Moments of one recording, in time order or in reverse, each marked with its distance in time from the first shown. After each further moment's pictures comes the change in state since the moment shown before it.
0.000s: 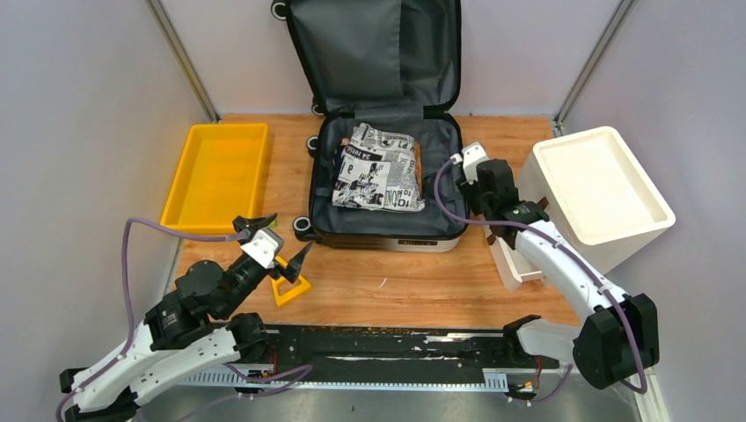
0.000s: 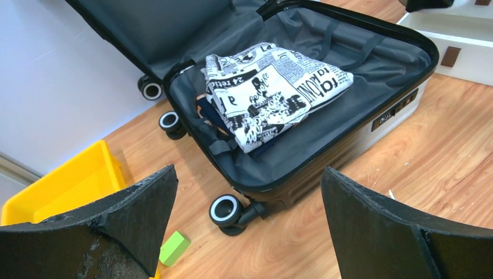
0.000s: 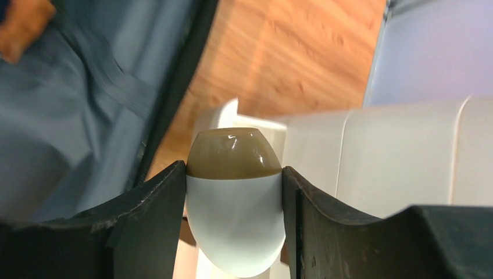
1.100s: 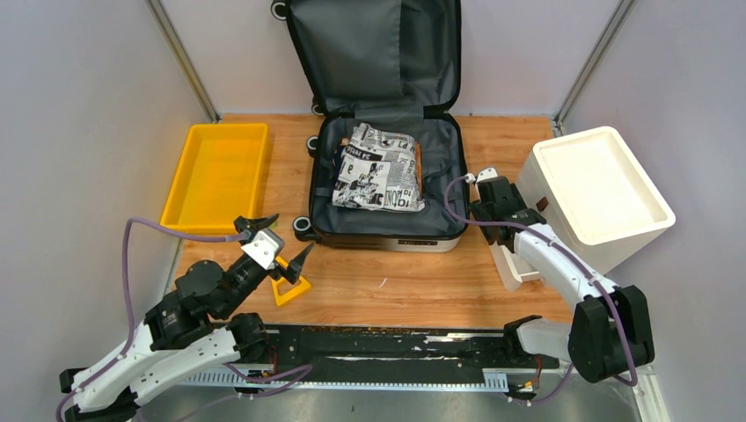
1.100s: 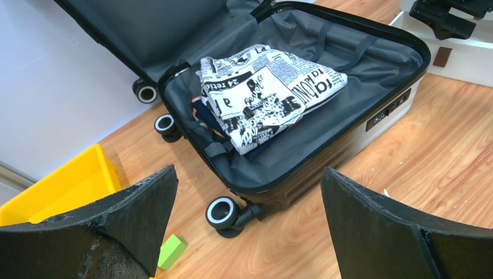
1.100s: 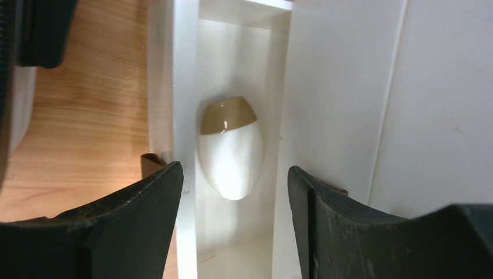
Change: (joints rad) left arm 0.000 0.000 0.000 0.001 0.022 0.000; right arm -0.072 0.031 -0.141 -0.139 0.181 0.098
